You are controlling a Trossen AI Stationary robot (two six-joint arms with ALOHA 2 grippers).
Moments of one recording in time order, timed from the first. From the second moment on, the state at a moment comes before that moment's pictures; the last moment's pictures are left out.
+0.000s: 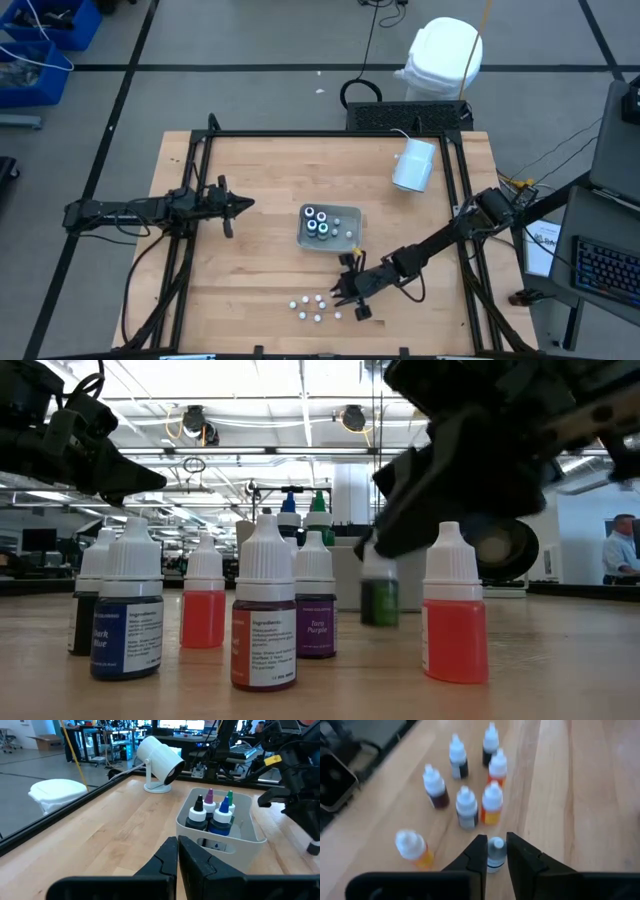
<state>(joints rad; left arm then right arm) 0.05 0.19 0.01 0.06 -0.16 -0.07 0.49 1.89 0.91 0.35 0.15 0.14</state>
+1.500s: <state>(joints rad) 0.05 0.19 0.01 0.08 -0.16 -0.07 0.24 1.57 0.77 0.08 0.65 0.39</state>
